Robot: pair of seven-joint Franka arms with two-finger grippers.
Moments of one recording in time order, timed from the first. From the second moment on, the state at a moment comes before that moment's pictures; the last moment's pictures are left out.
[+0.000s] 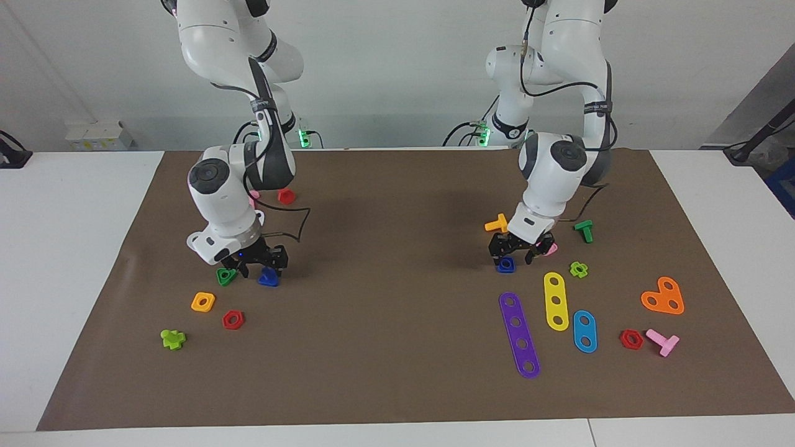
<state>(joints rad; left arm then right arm) -0.21 0.27 -0.10 -2.13 -0.06 2.50 -0.23 0.05 0.28 0.05 -2.00 -0.02 2.32 0.09</state>
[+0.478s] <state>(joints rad) -0.21 0.27 -0.08 -2.13 -0.04 2.50 -0.22 0.12 0.27 0.06 -1.97 -0.02 2.32 0.17</state>
